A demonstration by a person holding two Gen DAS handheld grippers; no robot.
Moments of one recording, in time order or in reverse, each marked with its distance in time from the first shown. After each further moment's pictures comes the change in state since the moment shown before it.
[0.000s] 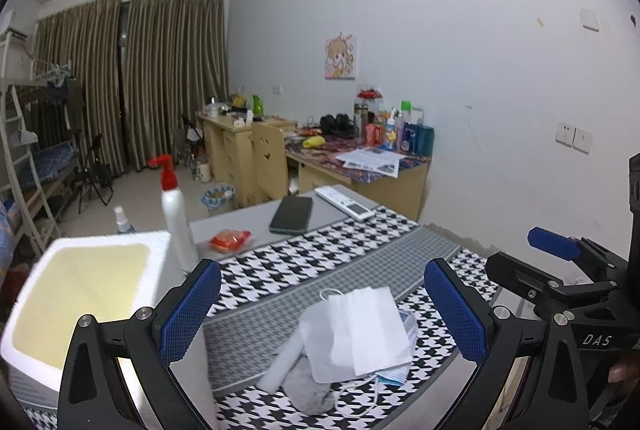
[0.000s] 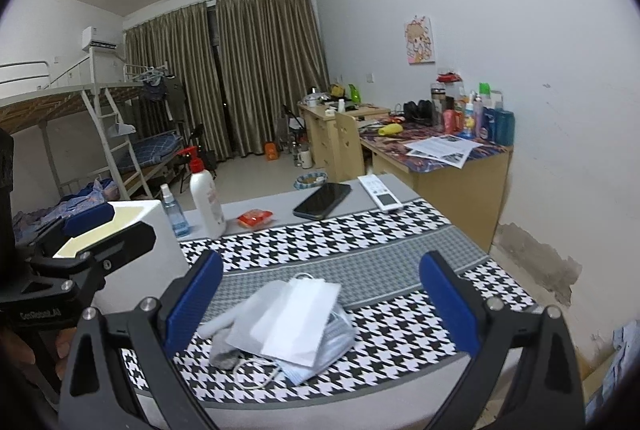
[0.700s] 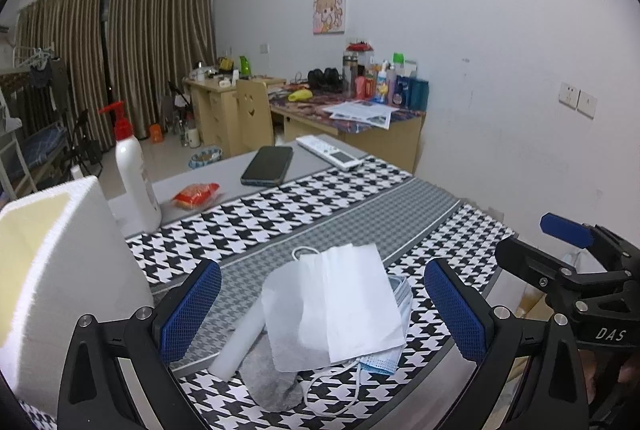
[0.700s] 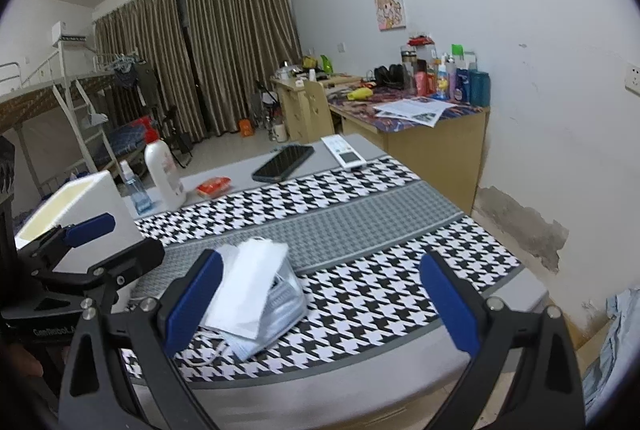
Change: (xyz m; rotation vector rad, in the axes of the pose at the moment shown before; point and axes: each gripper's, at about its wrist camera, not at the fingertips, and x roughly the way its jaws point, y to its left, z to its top) left arm 0.062 -0.025 -0.034 0.020 0.150 -0.013; right arm 0.026 -0.042 -0.029 0.045 0.110 -0.072
